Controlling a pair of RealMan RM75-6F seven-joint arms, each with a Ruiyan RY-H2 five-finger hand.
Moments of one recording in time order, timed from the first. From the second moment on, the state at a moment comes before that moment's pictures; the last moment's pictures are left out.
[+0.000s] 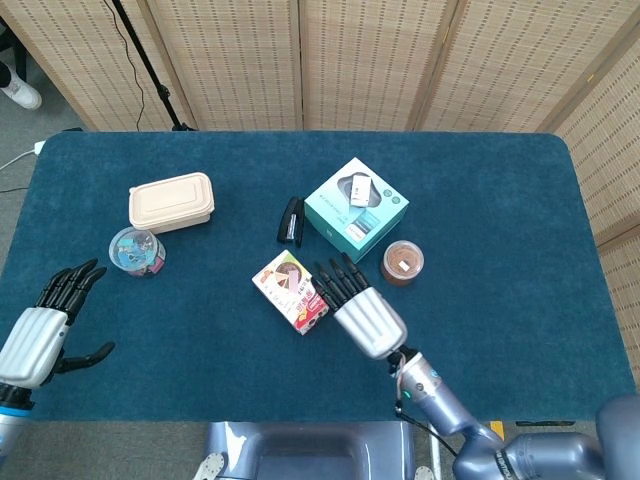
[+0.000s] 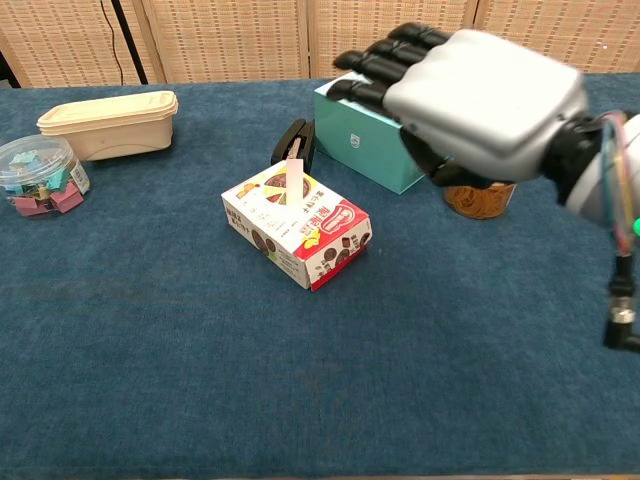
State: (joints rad) left arm -0.17 -0.93 0.00 -1.94 1.60 1.41 -0.09; right arm 0.72 -1.55 0.03 -1.71 -1.44 1.32 -0.95
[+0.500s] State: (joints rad) left arm -0.08 -1.00 0.05 -1.82 1.58 1.48 -0.06; right arm 0.46 -1.30 -0.07 -1.62 -1.61 1.60 -0.33
